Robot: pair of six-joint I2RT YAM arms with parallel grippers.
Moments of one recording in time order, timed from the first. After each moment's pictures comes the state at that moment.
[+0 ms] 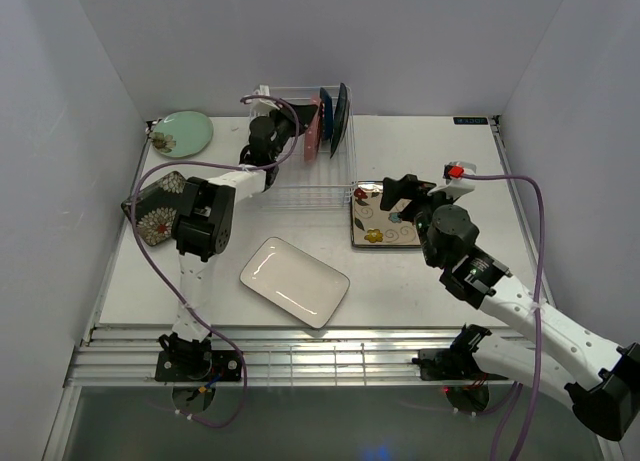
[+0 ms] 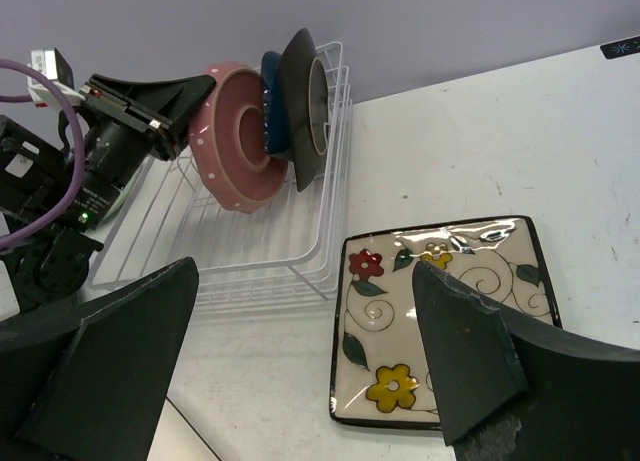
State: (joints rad) left arm -0.34 2.27 1.60 0.84 0.14 -0.92; right arm 0.78 0.86 0.72 0.13 0.63 0.39
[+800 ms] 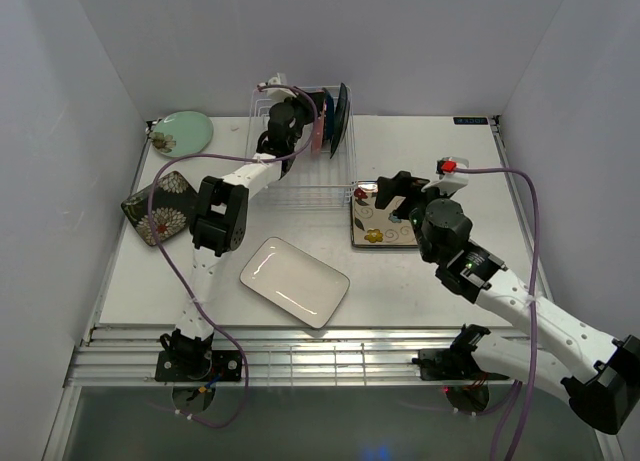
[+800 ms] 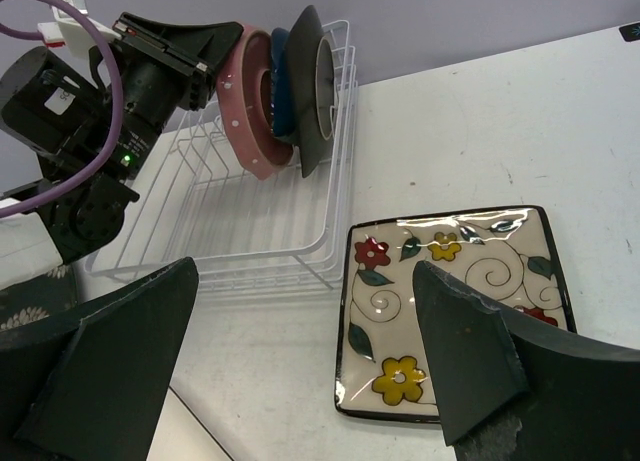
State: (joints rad) left arm -0.39 2.43 1.94 0.65 -0.06 -0.73; right arm 0.78 0.92 0.77 0.10 0.61 0.41
